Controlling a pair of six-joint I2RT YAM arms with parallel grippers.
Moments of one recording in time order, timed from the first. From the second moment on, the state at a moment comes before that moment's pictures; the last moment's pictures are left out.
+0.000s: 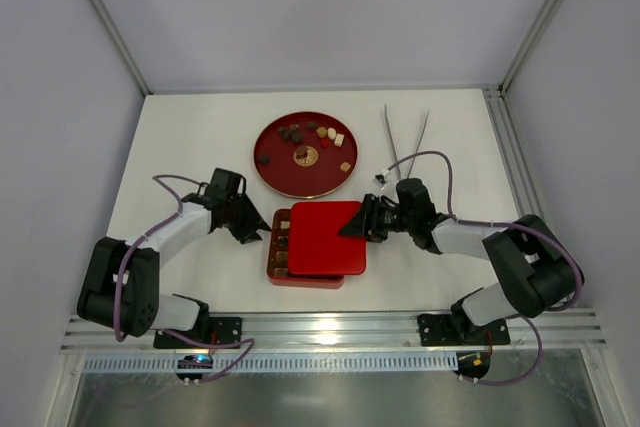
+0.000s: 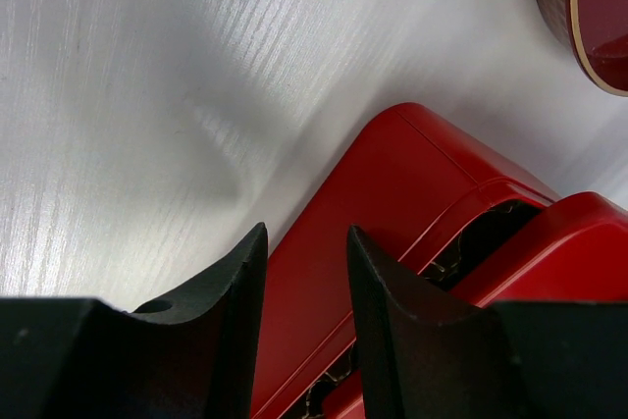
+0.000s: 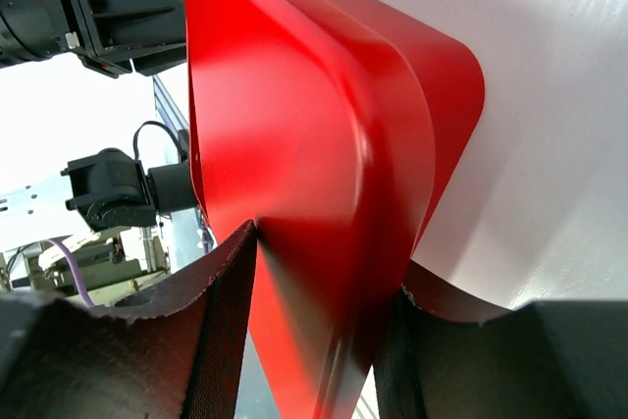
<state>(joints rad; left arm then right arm) -0.30 1.37 0.69 -0.44 0.21 -0.94 0.48 1.46 0.47 0.39 -0.67 0.84</state>
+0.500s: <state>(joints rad) -0.29 1.37 0.69 -0.44 0.20 -0.94 0.49 1.52 0.49 0.37 -0.68 0.85</state>
